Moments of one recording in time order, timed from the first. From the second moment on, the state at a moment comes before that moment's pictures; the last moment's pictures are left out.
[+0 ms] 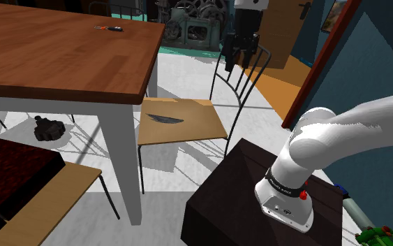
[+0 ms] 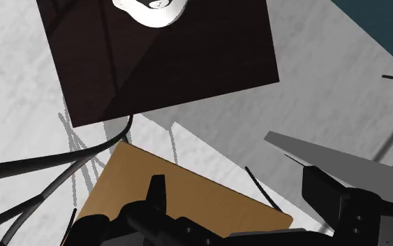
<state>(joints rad) -0.02 -0.77 -0.01 -2.31 0.06 1.46 0.15</state>
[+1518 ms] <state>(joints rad) 0.06 -0.22 -0.07 -2.42 -0.11 2.23 -0.26</state>
